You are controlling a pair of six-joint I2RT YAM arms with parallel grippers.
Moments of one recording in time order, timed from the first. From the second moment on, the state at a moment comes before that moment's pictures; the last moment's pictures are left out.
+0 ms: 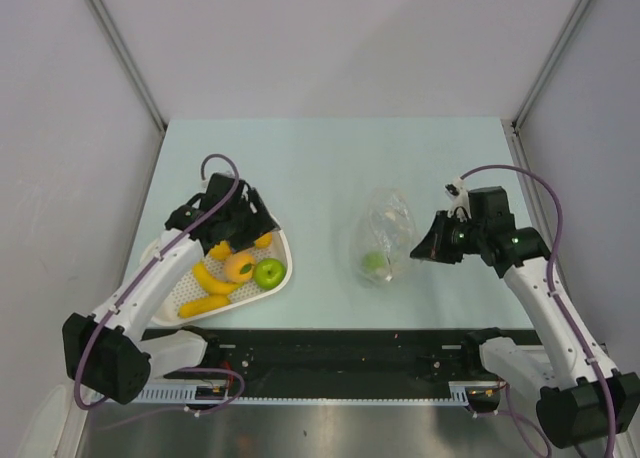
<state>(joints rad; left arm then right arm) -0.37 1.16 0.99 -0.83 -0.05 -0.86 0.22 0.93 0.92 -0.85 -0.47 0.47</state>
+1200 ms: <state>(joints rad) -0.90 1.67 1.59 -0.77 0.05 -0.84 0.55 0.97 1.01 -0.64 -0.44 0.71</state>
